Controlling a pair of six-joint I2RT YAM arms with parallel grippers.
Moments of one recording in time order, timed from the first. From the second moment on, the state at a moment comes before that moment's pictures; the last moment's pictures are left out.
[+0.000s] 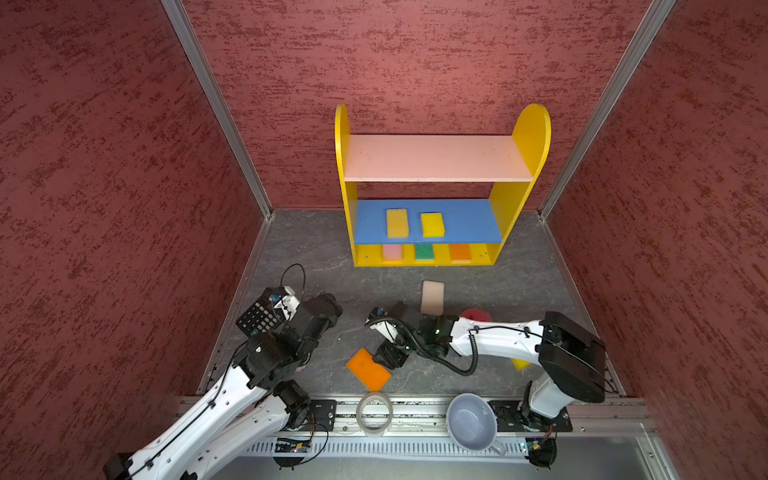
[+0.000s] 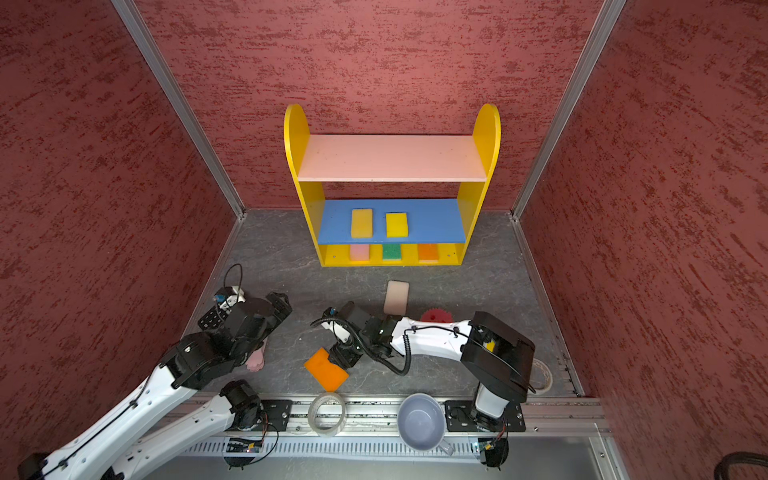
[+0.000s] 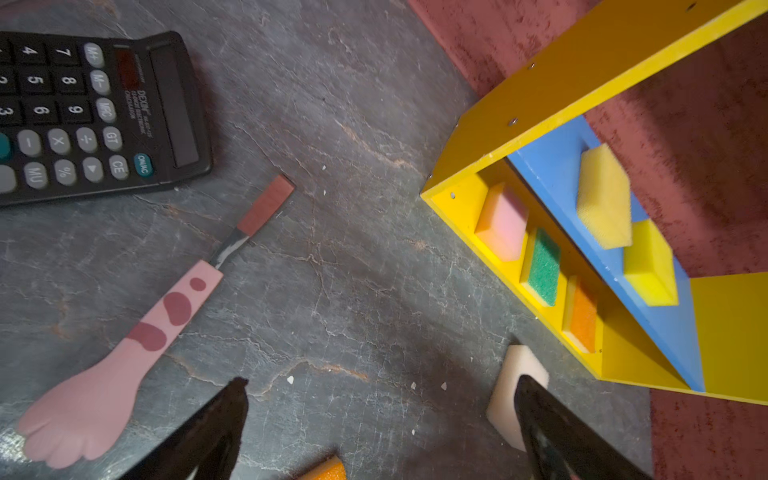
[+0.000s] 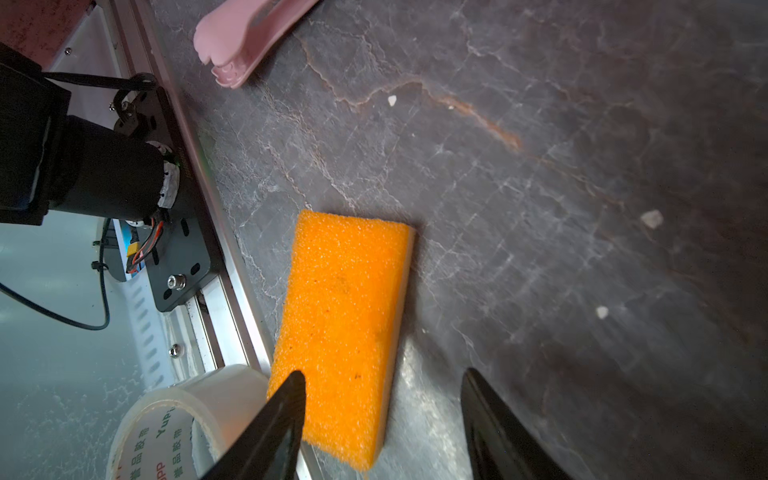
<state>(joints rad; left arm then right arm) -0.70 0.61 0.75 -0.94 -0.57 -1.28 1.11 1.69 0.98 -0.19 -0.29 0.30</state>
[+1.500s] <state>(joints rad) -0.67 0.98 0.70 -0.55 -0.36 -1.06 0.61 1.29 0.92 -0.23 -0.07 0.31</state>
